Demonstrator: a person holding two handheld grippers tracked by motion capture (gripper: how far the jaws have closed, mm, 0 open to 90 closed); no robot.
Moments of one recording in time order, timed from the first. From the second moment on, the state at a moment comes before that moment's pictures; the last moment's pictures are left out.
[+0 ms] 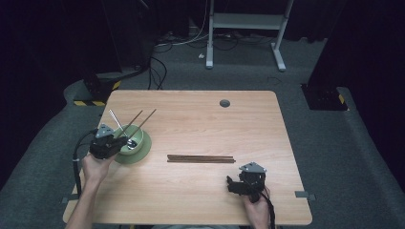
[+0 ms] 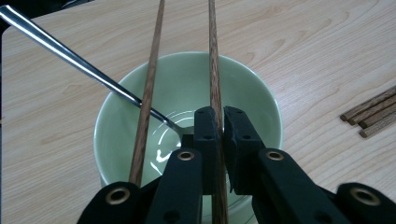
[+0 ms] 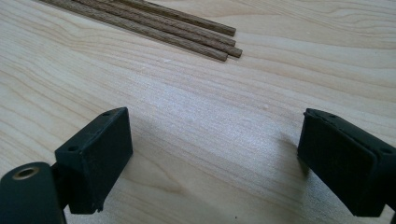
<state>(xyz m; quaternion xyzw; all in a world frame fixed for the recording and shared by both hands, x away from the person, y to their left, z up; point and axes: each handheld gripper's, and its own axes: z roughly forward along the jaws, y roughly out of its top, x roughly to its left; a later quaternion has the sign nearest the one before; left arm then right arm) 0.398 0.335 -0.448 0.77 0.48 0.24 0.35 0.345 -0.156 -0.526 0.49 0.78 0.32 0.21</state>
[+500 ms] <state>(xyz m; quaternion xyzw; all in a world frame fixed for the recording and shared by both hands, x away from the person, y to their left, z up) 0.398 0.344 -0.452 0.77 0.49 0.25 0.32 0.345 -0.156 -0.526 0.49 0.78 0.32 0.21</state>
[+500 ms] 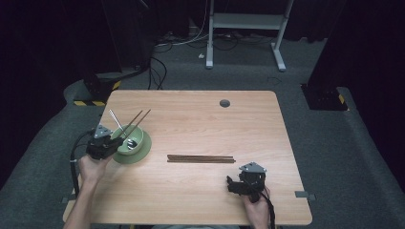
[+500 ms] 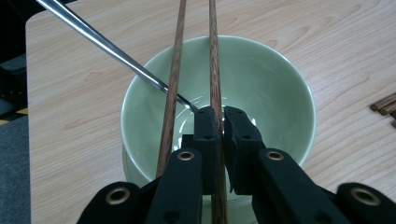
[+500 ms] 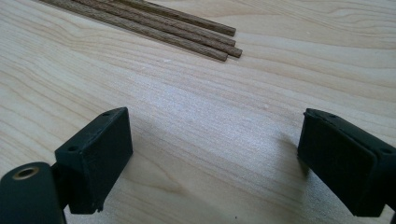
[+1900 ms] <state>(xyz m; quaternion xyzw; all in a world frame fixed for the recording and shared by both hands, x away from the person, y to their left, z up) 0.392 0.354 -0.452 0.77 0.49 0.29 0.28 0.345 -0.156 -0.526 0.50 0.78 0.32 0.21</state>
